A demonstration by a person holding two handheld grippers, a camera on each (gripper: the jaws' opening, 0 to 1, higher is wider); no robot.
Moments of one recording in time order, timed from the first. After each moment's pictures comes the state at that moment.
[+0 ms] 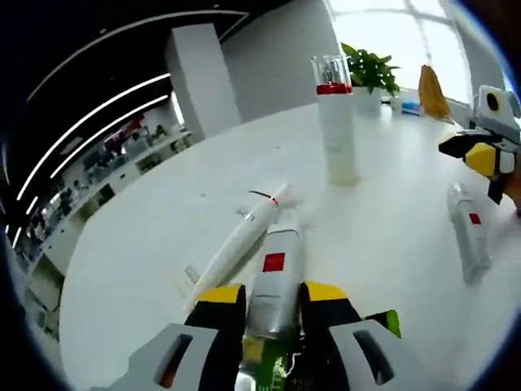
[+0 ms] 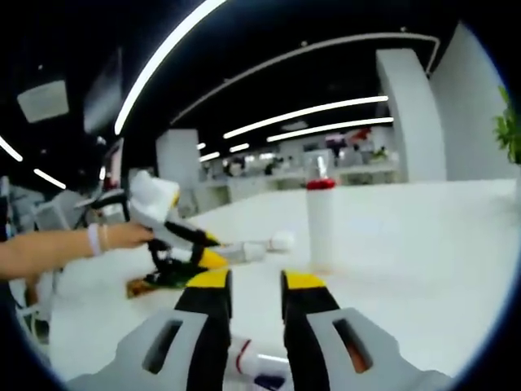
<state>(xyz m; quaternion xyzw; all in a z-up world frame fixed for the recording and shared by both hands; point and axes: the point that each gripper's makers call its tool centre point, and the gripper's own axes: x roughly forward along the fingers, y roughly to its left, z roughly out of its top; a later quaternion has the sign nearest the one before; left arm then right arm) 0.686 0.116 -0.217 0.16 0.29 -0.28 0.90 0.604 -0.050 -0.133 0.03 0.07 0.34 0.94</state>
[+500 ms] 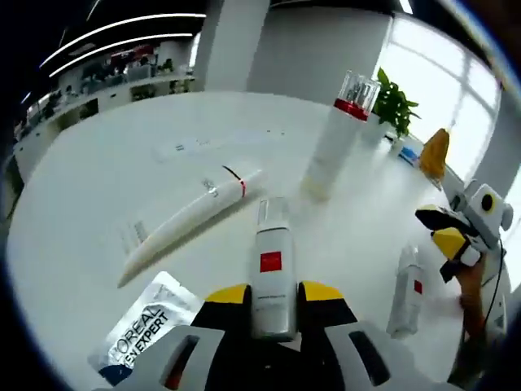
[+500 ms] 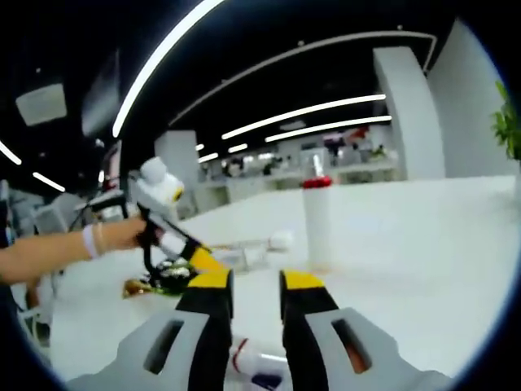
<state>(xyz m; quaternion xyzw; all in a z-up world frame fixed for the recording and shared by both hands) 0.641 0.077 -0.211 -0.05 0.41 -0.31 0.85 0.596 -0.051 -0.138 0.04 0.08 0.34 0.94</state>
